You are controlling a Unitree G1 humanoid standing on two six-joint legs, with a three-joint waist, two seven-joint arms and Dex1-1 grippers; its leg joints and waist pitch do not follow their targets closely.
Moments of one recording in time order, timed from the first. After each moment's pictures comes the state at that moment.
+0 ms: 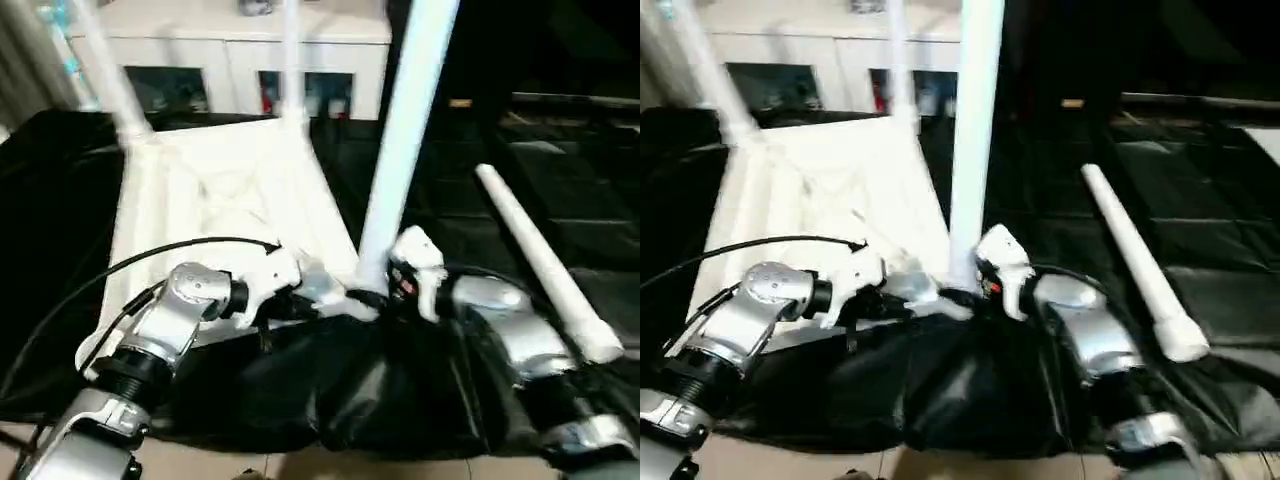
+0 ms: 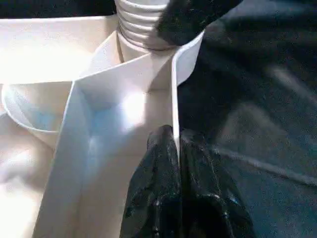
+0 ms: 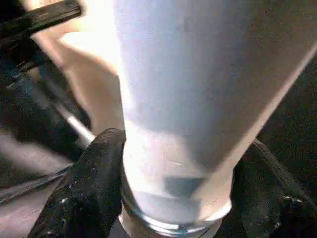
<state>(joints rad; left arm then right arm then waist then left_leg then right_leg) -0.54 0.35 -0.29 0.49 0.03 0.17 -1.10 -0.47 -0.30 0.20 0.40 0.09 0.21 0.79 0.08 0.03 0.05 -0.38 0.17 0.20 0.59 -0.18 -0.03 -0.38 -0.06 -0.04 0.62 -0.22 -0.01</state>
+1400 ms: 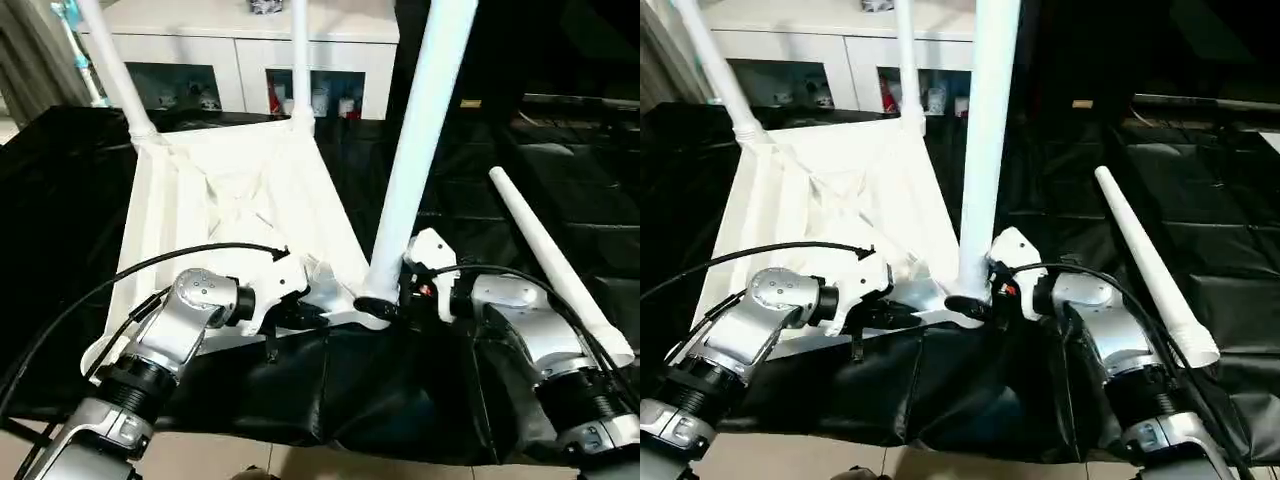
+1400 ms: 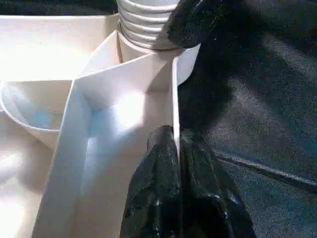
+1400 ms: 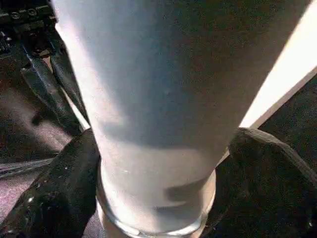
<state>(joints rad) -0.50 0.37 -0.32 0.40 0.02 0.20 -1.14 -0.46 -0.39 0.21 0.39 0.12 0.16 0.97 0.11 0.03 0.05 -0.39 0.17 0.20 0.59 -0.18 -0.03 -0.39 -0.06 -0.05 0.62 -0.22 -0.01</state>
